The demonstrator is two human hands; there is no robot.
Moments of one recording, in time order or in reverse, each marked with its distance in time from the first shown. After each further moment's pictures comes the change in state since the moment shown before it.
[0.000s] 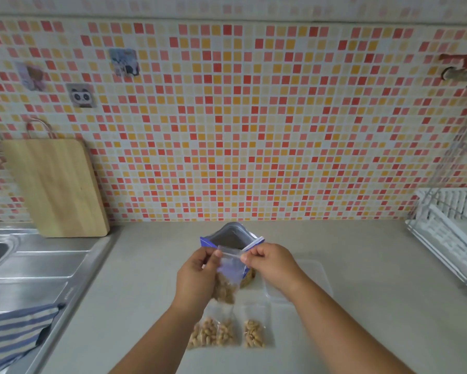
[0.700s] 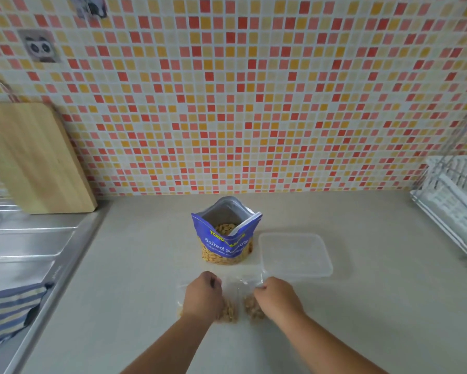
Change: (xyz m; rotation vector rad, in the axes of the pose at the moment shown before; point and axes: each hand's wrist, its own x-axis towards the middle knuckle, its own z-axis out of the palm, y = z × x) left_hand 0.000 -0.091 0.025 0.618 -0.060 -0.225; right_hand -0.013 0.109 0.055 -0.431 -0.028 0.477
